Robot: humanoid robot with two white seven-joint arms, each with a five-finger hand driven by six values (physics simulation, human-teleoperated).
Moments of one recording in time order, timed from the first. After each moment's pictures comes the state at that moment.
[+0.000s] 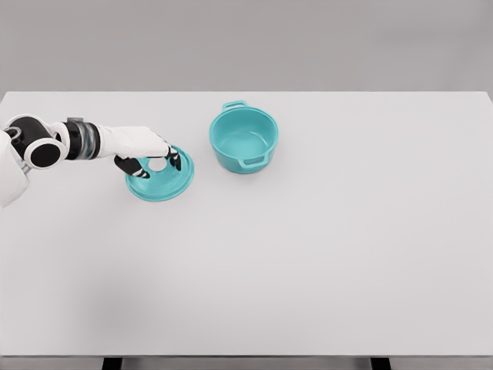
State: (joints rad) left arm -0.91 0.65 -0.97 -1.19 -0.43 -0.43 -0.61; right arm 0.05 0.00 0.51 -0.11 0.16 -0.04 0.31
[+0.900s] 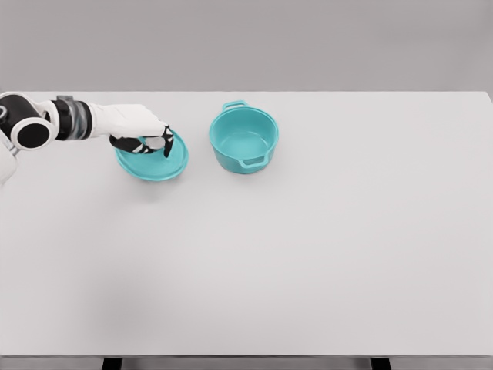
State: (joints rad) left arm -0.98 0.66 -0.97 -1.19 -0.40 -0.44 -0.61; right arm 0.05 0.00 0.51 -0.11 0.16 -0.04 0.31
